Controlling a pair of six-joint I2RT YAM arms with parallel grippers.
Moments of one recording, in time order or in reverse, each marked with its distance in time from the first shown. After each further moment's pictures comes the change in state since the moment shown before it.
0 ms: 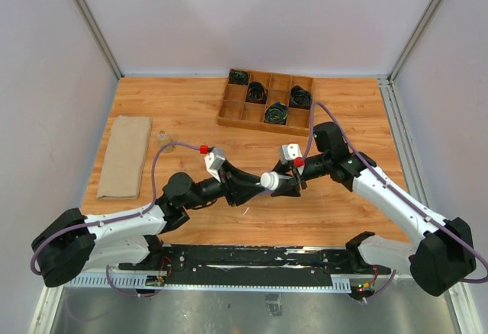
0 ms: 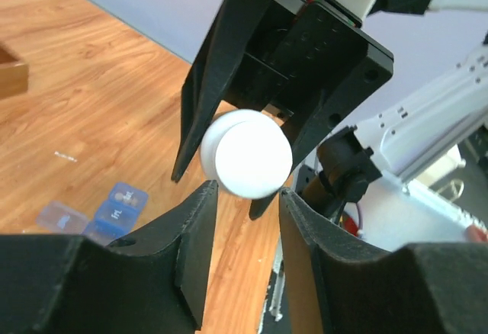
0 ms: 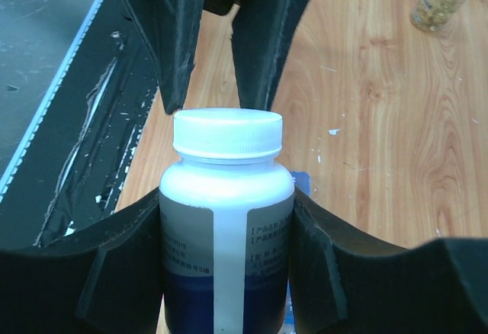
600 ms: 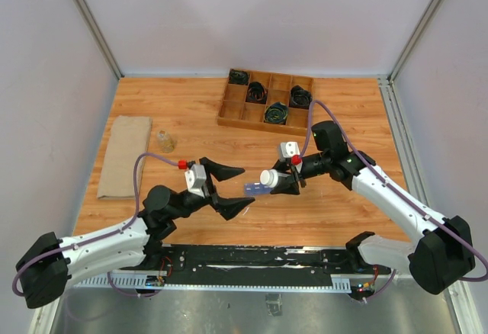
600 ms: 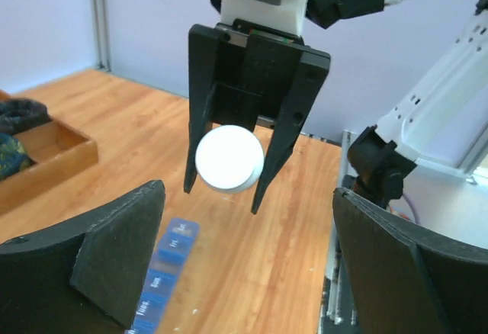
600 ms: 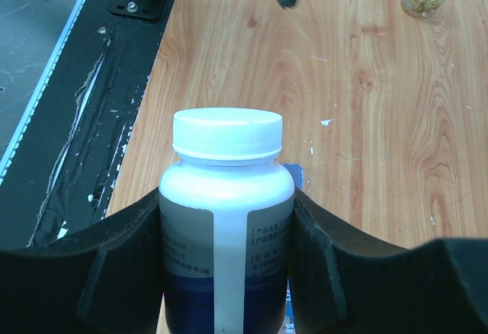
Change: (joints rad) left arm -0.014 -0.261 -0.108 -0.048 -0.091 0.172; right arm -0.002 0.012 0.014 0.008 0.051 0.025
